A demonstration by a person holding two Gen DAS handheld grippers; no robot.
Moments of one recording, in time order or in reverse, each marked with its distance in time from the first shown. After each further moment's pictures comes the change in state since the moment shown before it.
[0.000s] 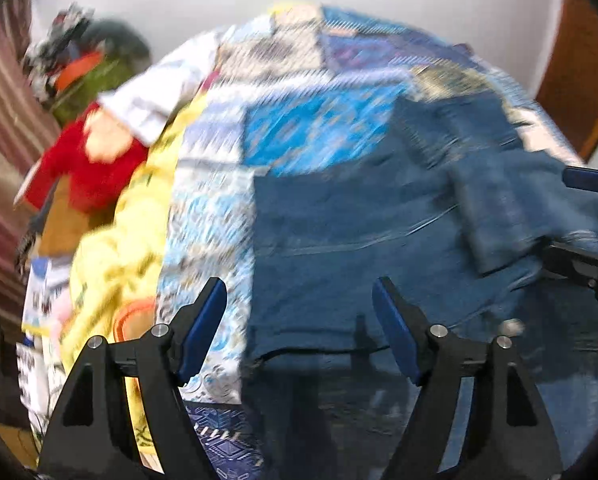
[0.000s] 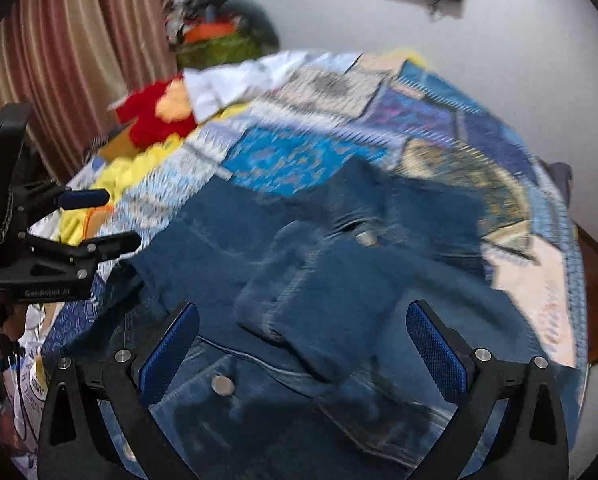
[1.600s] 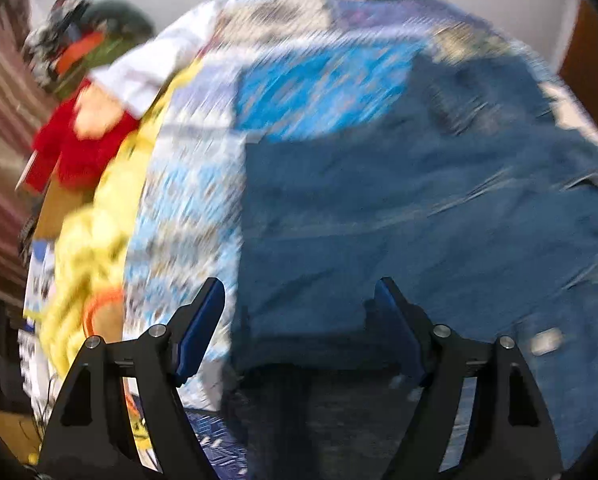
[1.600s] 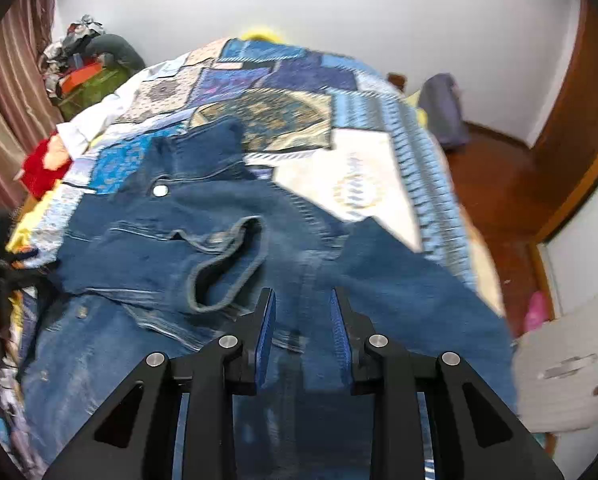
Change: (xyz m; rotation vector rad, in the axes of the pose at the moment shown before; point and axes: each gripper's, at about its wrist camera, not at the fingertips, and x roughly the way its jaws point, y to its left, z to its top) left arm 0.026 -0.037 0.014 0.018 0.047 0.003; right arm -0.124 -0.176 -0.125 0.373 -0.011 -0.306
